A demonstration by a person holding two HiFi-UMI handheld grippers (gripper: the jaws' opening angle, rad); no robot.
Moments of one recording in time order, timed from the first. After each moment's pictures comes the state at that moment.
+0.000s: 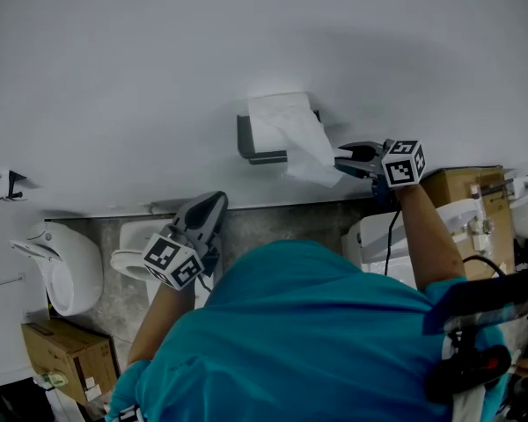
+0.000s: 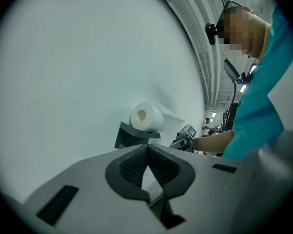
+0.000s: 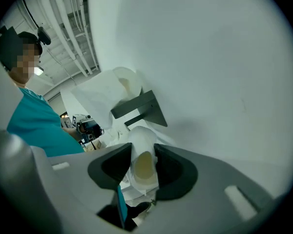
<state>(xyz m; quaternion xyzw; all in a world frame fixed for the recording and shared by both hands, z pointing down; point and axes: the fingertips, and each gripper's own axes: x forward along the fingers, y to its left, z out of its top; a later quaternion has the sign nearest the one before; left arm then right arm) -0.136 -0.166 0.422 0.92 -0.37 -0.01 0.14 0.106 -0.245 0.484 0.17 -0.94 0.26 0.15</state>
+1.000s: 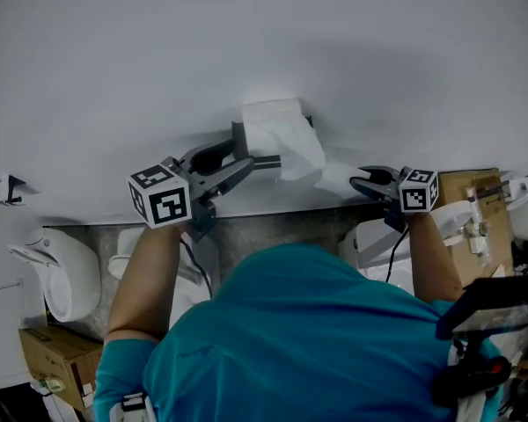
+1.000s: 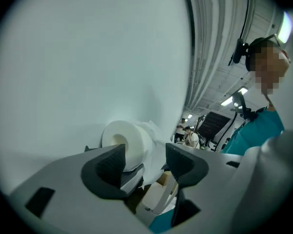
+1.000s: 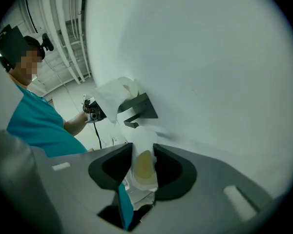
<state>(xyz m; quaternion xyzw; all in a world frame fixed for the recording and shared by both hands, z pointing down) -0.066 -0.229 0.351 0.95 -0.21 0.02 0.22 0.166 -0.209 0.499 0.23 -0.92 0.28 0.11</state>
